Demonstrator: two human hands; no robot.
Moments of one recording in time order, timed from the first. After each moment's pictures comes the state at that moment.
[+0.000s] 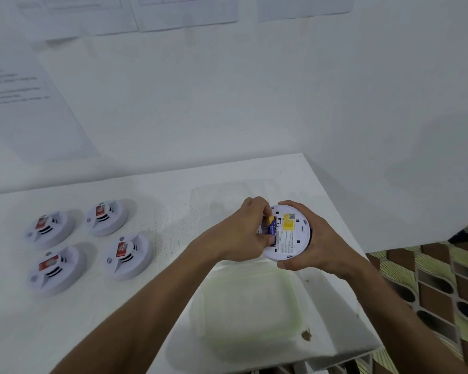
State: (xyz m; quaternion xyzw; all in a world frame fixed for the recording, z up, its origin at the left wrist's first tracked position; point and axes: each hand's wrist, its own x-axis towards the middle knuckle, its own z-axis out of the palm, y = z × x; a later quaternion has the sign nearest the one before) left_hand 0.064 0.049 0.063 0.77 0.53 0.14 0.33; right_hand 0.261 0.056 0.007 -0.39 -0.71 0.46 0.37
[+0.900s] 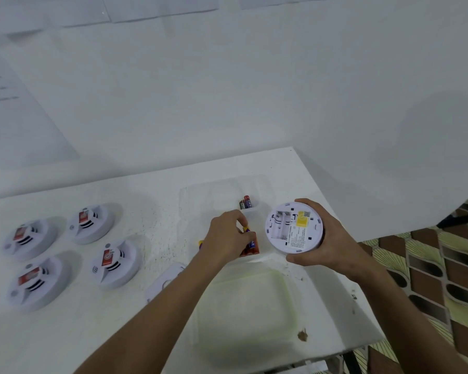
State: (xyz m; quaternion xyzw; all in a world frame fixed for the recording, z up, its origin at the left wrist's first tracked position) left_hand 0.065 0.075 -0.005 0.63 0.67 0.22 0.31; right_hand 0.294 0.055 -0.007 -0.44 -0.67 0.46 0.38
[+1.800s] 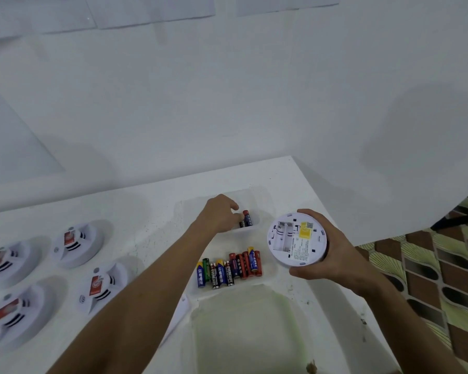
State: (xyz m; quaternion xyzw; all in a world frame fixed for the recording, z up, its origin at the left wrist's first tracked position) left_hand 0.047 0.177 0.005 0.67 0.67 0.09 0.30; right_hand 0.292 0.072 -0.003 -0.47 -0.66 0.46 0.37
